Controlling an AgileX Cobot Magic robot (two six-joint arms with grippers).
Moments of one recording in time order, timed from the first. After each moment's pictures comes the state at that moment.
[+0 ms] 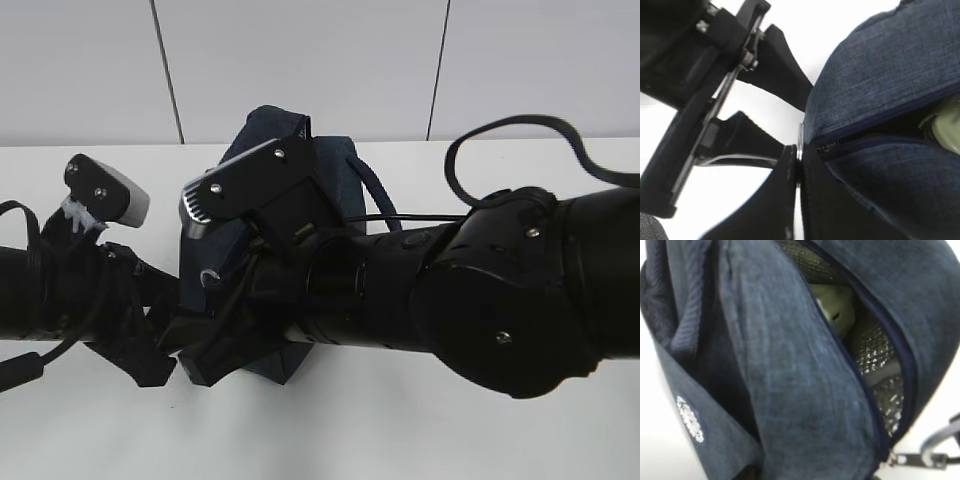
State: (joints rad) left arm -0.36 1.51 -0.57 -1.75 0.42 2.11; right arm 0.90 1.66 -0.92 0.07 -0.07 -0.02
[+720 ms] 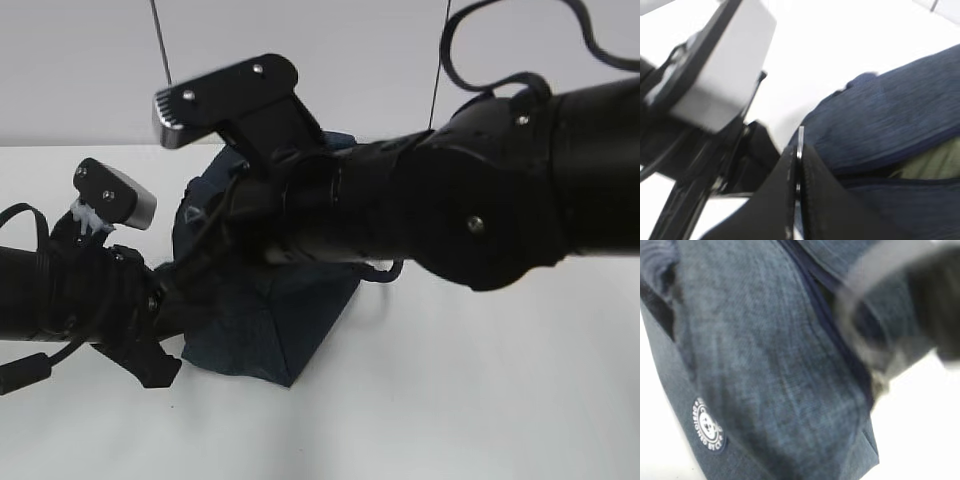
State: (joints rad) left arm -0.36 1.54 -0.58 -1.75 0.45 2.11; right arm 0.86 1.66 -1.10 0.07 0.07 -0.04
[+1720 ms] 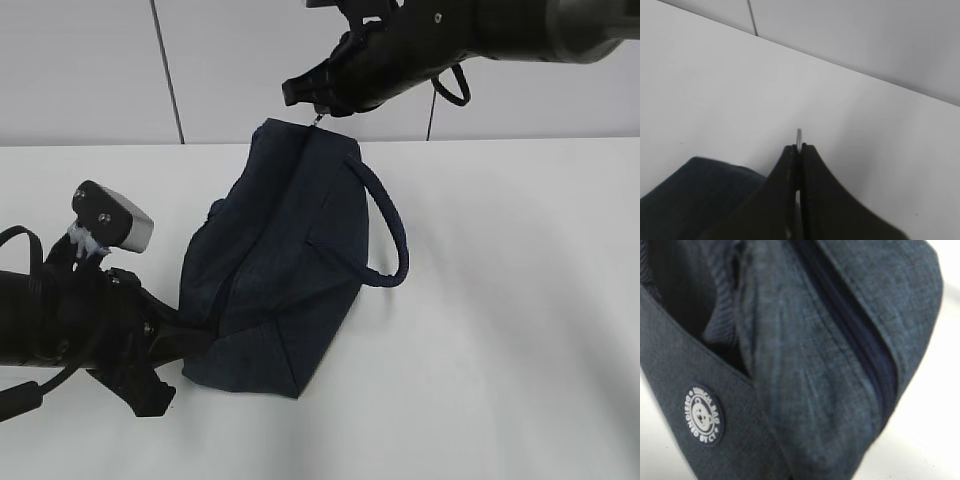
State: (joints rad) left arm -0.36 1.54 -0.53 -1.75 0.49 2.11; right arm 0.44 2.06 -1.72 0.09 0.39 -0.04
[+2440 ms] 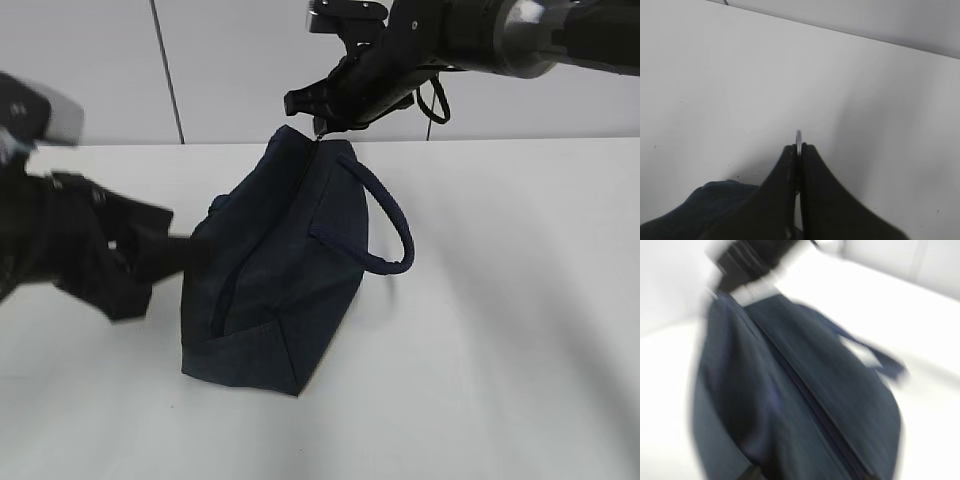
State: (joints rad) left arm -0.36 1.29 -0.58 -1.75 0.42 2.00; right arm 0.40 2.23 -1.93 0.21 0.54 -0.07
